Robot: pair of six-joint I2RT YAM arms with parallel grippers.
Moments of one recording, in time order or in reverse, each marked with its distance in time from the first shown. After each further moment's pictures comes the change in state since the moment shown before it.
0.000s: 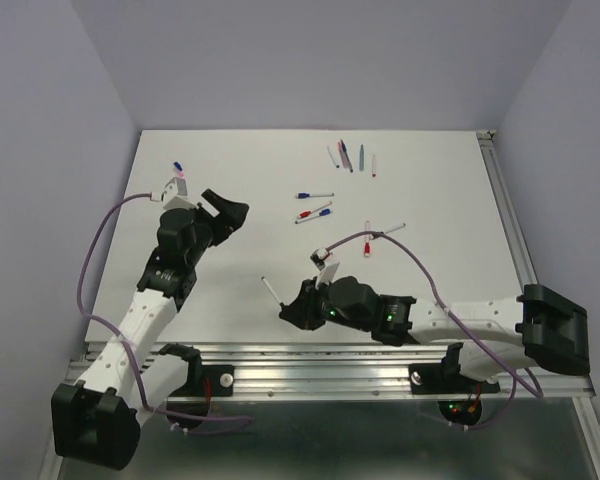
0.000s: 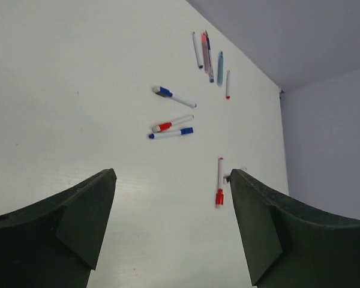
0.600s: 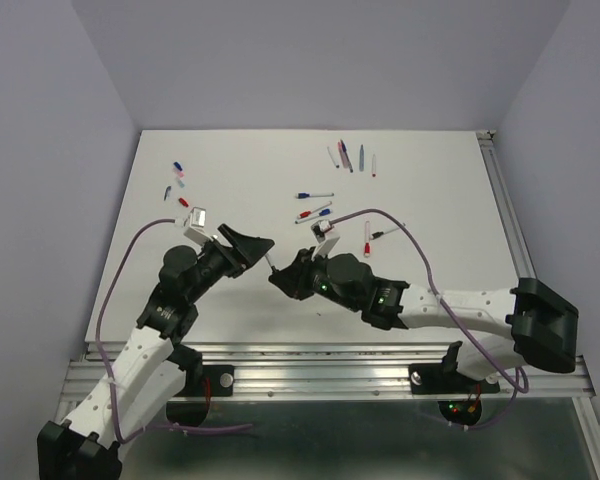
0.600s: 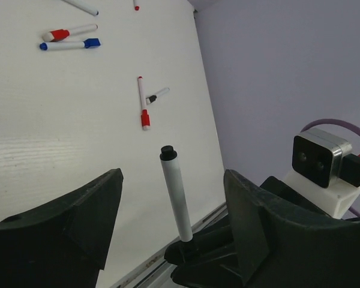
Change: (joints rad) left arm -0.148 -0.313 -0.251 0.064 0.261 -0.178; right arm -0.103 0.060 0.127 0.097 0.091 -0.063
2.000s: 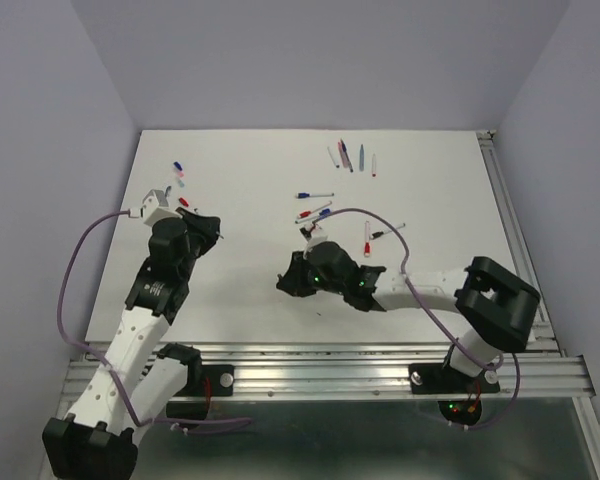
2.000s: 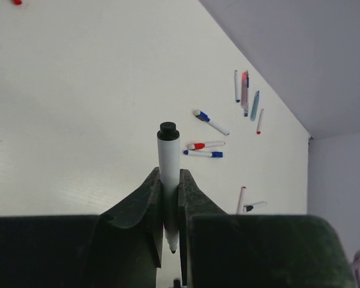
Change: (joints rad) left arm 0.133 0.175 0.256 -0.248 -0.436 0.127; right arm -0.083 0.178 -0.016 -0.066 -0.243 0.008
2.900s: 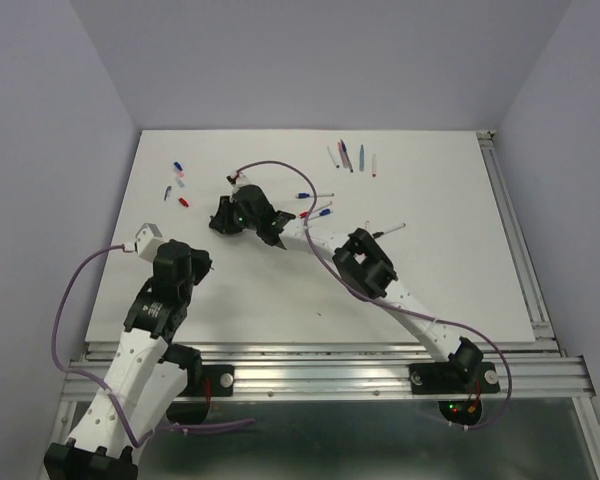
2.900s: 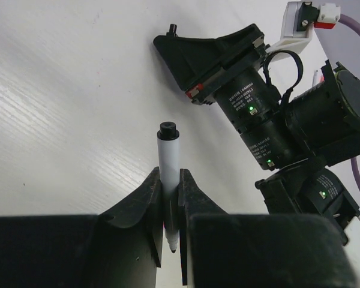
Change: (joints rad) left arm 0.000 -0.201 -0.135 -0.286 -0.165 -0.093; right arm -0.201 1.201 1.548 -0.237 -0.127 -0.192
